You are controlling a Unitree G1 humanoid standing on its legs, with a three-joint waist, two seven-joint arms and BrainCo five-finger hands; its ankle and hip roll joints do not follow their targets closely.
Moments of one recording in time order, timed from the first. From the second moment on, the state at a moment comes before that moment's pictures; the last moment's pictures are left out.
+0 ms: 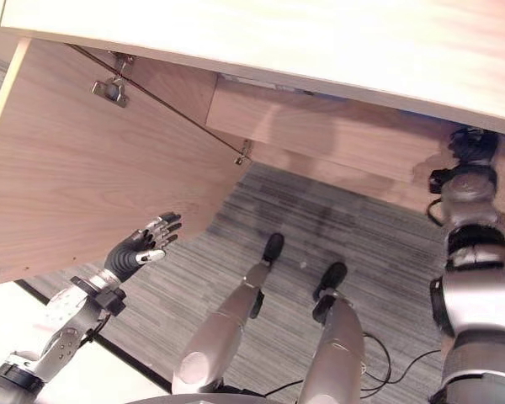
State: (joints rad) left arm 0.03 0.63 -0.25 0.01 -0.78 -0.13 -0.28; right arm -0.76 -0.79 0.12 0.91 0.30 -0.12 -0.35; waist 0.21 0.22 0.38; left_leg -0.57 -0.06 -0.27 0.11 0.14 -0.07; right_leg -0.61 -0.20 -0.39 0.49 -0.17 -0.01
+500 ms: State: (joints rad) left arm 0.12 0.48 -0.13 0.28 -0.70 -0.13 -0.25; right arm 0.04 -0.34 0.05 0.47 0.24 -0.19 -0.20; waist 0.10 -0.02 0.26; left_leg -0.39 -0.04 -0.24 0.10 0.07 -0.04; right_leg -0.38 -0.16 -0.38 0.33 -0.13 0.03
